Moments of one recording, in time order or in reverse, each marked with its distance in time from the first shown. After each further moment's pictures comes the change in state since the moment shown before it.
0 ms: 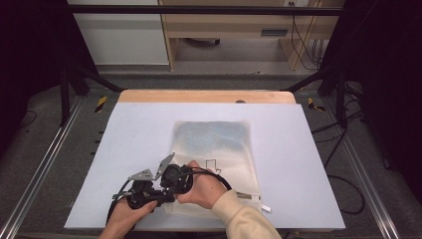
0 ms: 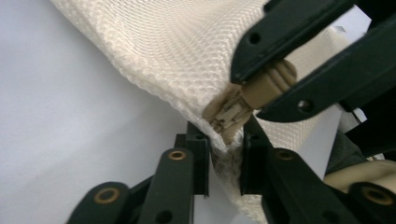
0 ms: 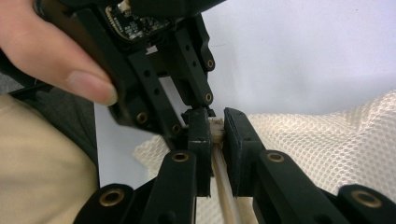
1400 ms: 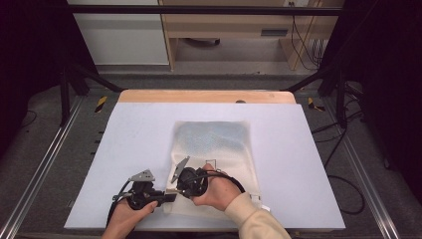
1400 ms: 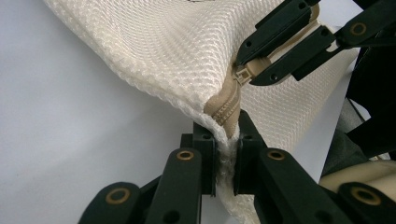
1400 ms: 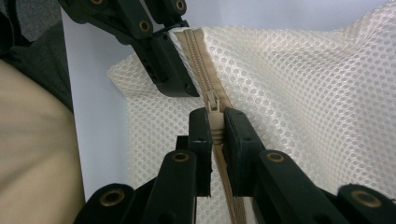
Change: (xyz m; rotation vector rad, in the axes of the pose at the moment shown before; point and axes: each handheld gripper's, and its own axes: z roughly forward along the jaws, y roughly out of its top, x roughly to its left) left arm -0.005 0.001 -0.002 0.004 0.013 0.024; right arm -0.008 -0.039 -0.004 0.090 -0.025 0.029
